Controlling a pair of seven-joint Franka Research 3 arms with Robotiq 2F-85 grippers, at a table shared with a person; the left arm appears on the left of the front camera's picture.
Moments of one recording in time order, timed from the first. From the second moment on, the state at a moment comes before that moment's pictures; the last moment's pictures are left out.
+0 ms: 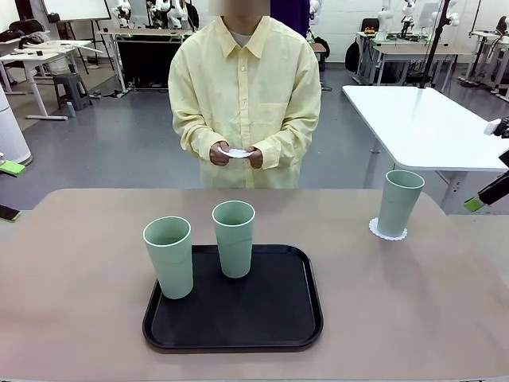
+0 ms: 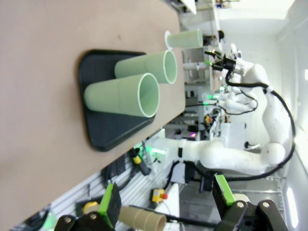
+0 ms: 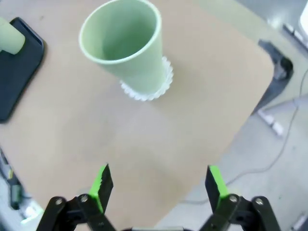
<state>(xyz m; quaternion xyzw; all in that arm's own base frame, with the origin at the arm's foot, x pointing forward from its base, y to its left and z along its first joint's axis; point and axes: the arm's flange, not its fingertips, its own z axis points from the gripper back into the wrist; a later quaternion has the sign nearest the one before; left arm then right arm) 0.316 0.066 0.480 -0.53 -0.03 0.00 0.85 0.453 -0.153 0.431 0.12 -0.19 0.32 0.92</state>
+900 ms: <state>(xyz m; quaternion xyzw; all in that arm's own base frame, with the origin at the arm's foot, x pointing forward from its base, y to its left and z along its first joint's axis) 0.316 0.066 0.480 -0.53 -0.03 0.00 0.85 0.393 -0.054 0.532 0.02 -0.16 0.21 0.97</state>
